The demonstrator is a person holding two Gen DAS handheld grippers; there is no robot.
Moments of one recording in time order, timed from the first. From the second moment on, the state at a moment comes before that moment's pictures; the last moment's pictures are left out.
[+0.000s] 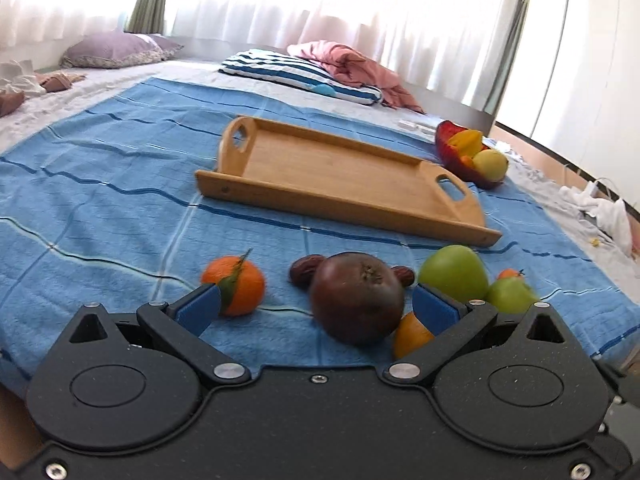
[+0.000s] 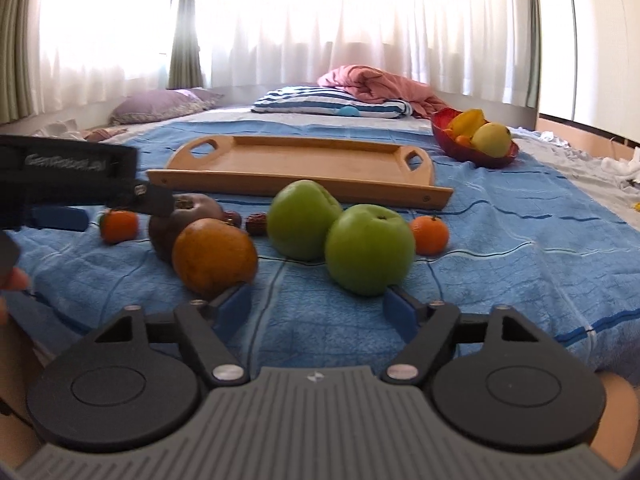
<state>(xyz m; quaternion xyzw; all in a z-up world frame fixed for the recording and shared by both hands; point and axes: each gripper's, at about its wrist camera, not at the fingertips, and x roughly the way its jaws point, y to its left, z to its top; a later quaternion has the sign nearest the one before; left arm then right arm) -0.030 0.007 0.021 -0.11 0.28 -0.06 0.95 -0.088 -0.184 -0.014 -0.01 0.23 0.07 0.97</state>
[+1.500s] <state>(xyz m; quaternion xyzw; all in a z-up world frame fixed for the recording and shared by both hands) 0.016 -0.003 0.013 -0.12 0.33 -0.10 0.93 -0.090 -0.143 -0.025 -0.02 0.21 0.21 0.95</state>
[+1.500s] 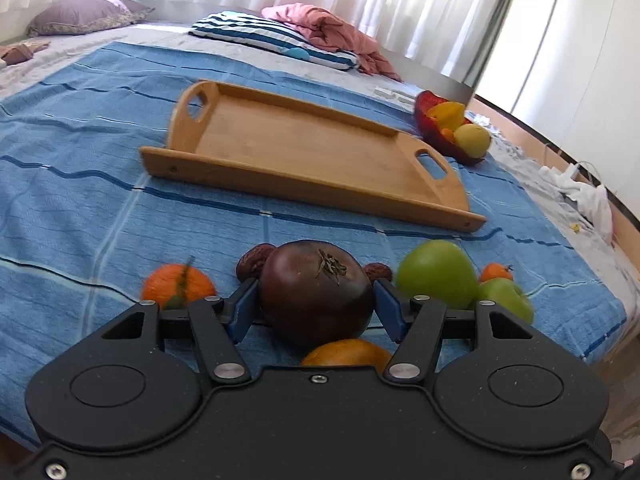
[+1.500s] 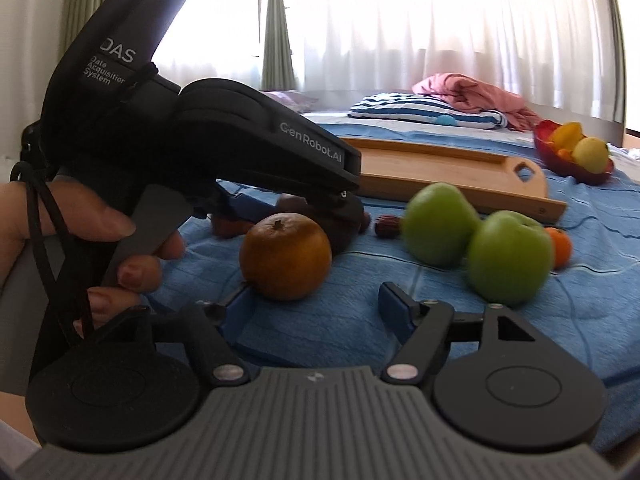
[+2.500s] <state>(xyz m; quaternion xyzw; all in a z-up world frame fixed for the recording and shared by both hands) 0.005 -0.001 0.017 -0.08 0.33 -0.12 0.93 -0.076 -0.169 -0.020 0.01 0.19 0.18 0.96</state>
